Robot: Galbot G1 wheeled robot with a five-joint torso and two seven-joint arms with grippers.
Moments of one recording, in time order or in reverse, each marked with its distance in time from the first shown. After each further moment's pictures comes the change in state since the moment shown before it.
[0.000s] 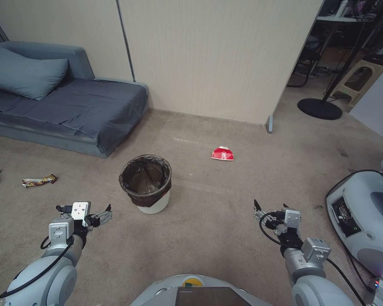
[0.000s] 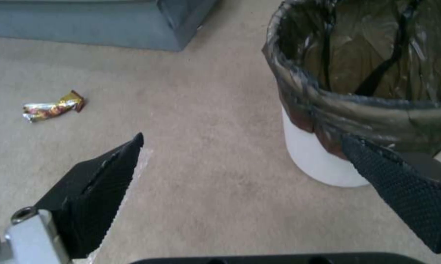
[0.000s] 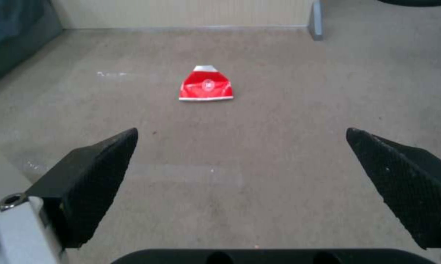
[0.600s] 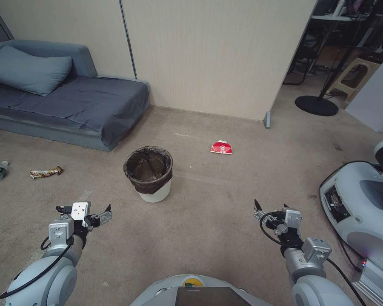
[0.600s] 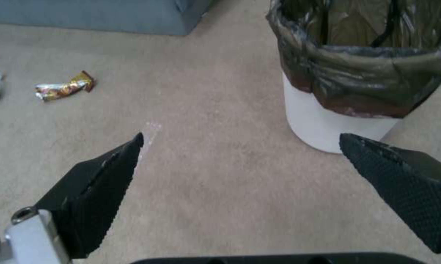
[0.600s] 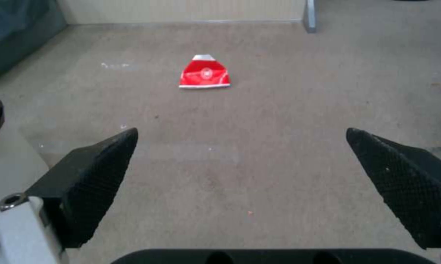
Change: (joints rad) left arm 0.000 -0.009 -0.001 -0.001 0.000 0.001 -0.002; right arm -0.001 0.002 0.003 -0.001 0.003 0.001 0.001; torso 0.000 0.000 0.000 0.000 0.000
